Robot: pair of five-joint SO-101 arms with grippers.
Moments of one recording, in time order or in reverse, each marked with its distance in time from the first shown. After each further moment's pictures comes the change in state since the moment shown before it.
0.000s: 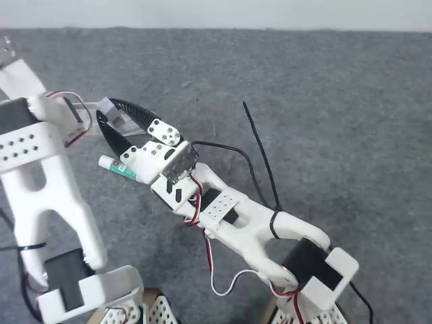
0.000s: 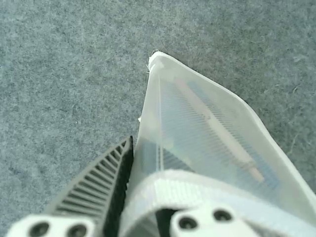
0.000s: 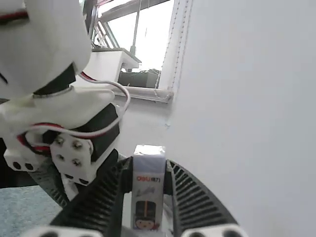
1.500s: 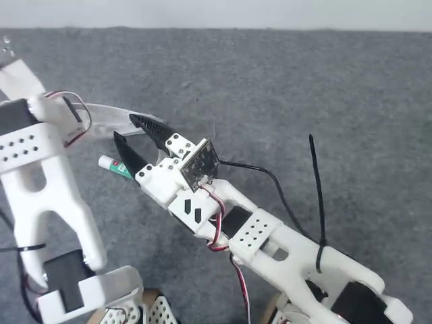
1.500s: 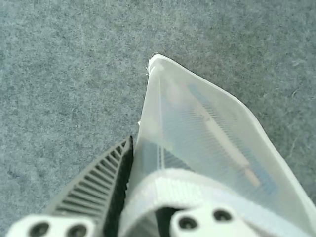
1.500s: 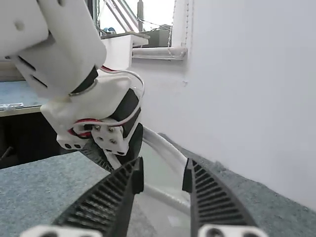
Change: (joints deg) left arm -0.4 0.0 1.0 -1.6 0.0; right arm -2.1 -28.0 15.0 25.5 -8.7
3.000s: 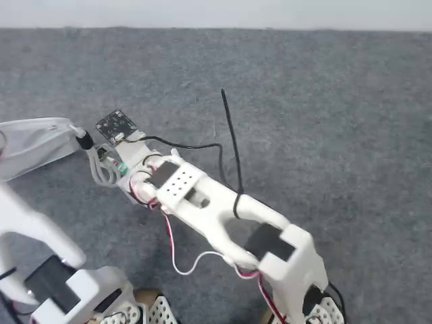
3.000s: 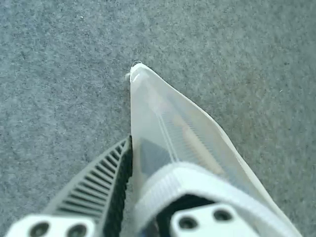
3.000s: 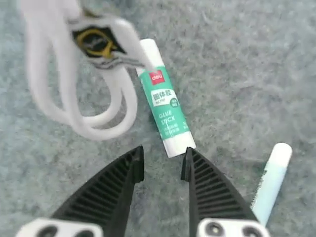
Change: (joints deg) left arm -25.0 0.4 -7.3 2.0 6.0; right arm -2.2 47.8 -55.2 69.8 -5.7
